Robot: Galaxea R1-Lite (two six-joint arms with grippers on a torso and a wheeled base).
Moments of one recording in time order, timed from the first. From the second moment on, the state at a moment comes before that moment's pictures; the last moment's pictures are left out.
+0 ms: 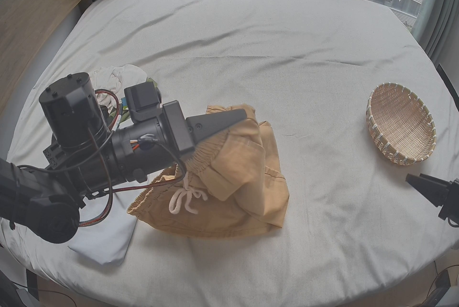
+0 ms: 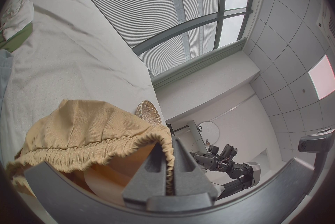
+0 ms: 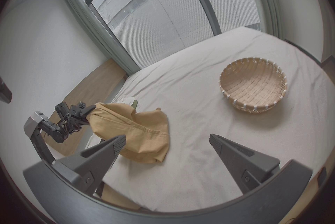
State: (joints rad) left arm -0.59 1.70 -0.77 -1.03 -0.52 -0.79; right arm 0.25 0.92 -0.37 -0.33 0.20 0.38
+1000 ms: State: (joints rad) left arm -0.48 1.70 -0.79 -1.06 -0.53 -0.79; right arm 0.45 1.62 -0.51 -0.71 0.25 0.63
